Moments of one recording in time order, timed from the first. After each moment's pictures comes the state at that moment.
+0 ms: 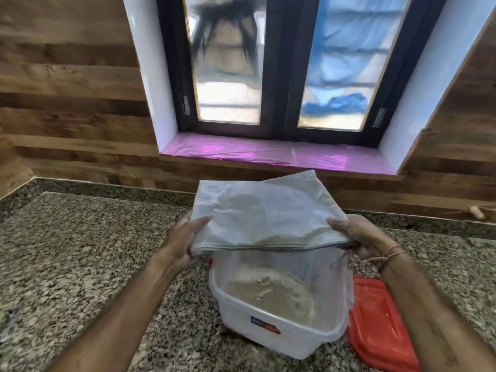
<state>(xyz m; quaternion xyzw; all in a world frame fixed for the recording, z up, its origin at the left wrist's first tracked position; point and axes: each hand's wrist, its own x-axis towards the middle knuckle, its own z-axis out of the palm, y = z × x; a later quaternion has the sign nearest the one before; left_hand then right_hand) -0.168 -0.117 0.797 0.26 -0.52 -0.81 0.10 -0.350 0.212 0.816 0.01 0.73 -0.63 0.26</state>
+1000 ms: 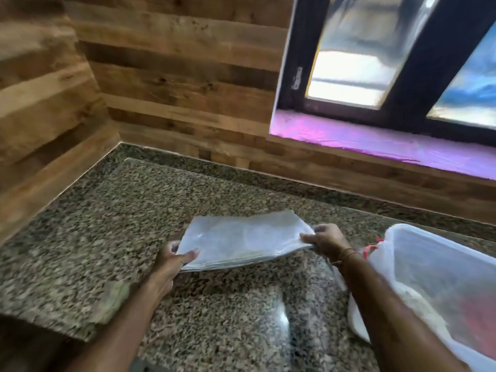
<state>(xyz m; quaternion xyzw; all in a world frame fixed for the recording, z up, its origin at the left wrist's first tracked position) 0.003 -0.448 0.659 0.46 -0.61 -0.64 0.11 -0.236 -0.162 0.708 -0.02 0.84 -0.47 0.27</state>
